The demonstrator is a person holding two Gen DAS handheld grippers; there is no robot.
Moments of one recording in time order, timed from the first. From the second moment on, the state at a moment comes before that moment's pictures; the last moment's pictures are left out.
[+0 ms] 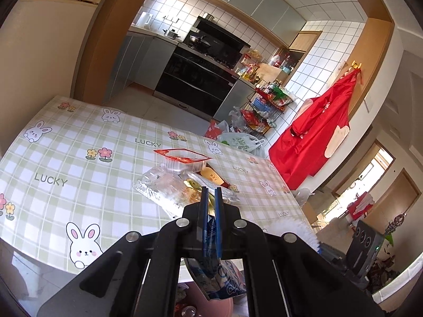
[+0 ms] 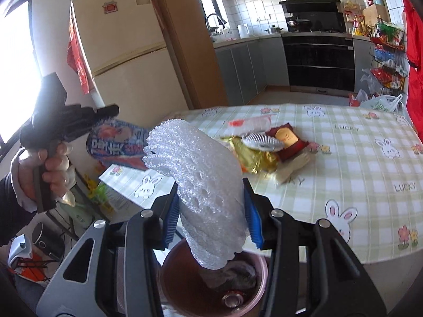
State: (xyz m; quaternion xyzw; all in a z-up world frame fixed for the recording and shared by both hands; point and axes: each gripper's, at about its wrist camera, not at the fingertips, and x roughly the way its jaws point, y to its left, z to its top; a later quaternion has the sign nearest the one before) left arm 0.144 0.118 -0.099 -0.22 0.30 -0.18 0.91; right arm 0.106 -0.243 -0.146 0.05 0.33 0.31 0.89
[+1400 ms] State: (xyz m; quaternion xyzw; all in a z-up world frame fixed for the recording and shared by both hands) left arm 0.104 0.095 -0.081 -0.18 0.29 -0.21 0.92; right arm 0.099 -0.230 -0.142 0.04 0.33 0.29 0.90
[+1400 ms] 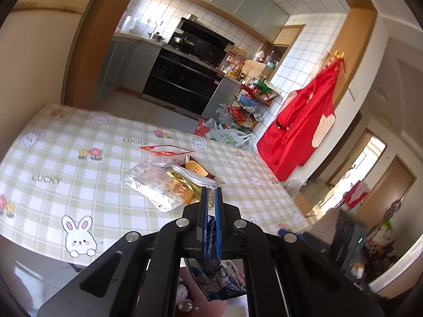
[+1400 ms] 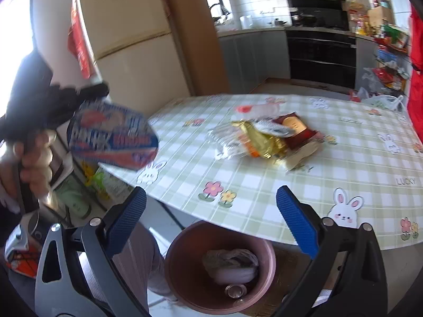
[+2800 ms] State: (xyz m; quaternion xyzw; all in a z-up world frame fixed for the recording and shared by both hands) left arm 0.084 0.047 -0.138 -0.05 0.31 -0.08 0.95; right arm 0.106 -0.291 -0.134 0.06 0.32 0.18 0.93
